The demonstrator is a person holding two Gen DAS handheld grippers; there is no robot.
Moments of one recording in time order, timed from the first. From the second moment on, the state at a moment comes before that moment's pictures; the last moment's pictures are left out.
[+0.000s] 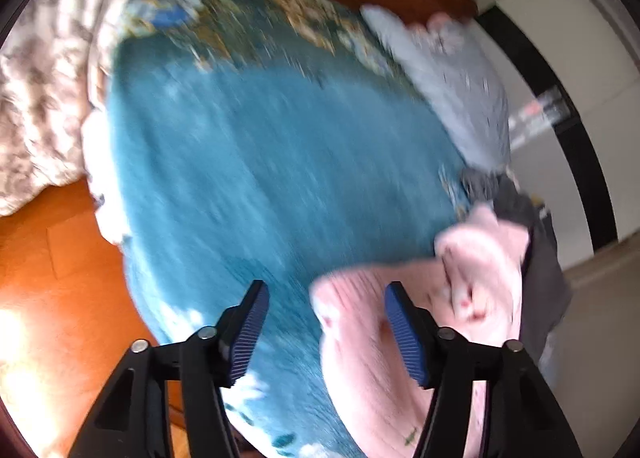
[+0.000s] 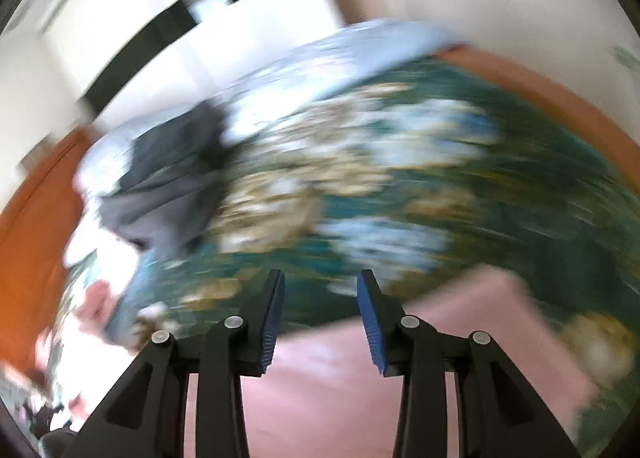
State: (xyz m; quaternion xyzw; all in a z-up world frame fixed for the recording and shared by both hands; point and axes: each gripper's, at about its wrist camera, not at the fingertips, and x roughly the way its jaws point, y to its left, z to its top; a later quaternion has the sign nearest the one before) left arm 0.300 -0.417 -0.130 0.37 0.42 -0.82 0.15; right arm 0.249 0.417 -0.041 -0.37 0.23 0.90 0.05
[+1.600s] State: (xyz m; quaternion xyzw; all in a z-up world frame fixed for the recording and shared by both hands) left arm 0.268 -0.342 -0.155 0.26 0.37 -0.88 0.14; right arm 0.074 -0.054 0.035 -0.37 -0.18 0.88 -0.23
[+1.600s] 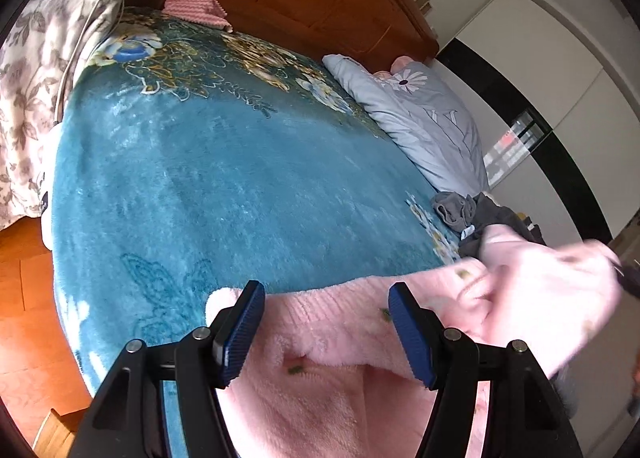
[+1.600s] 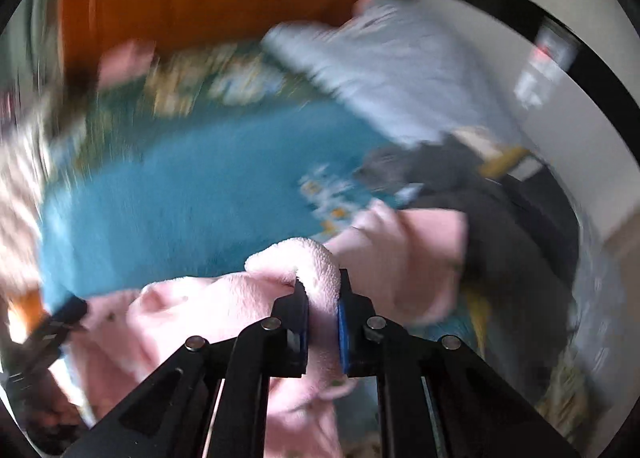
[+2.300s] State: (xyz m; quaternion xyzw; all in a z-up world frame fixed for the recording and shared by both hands) left arm 0.257 -0.282 -0.154 0.31 0.30 -0.90 0.10; right arm 0.178 0.195 -0.077 -0.52 0.02 0.84 -0.14
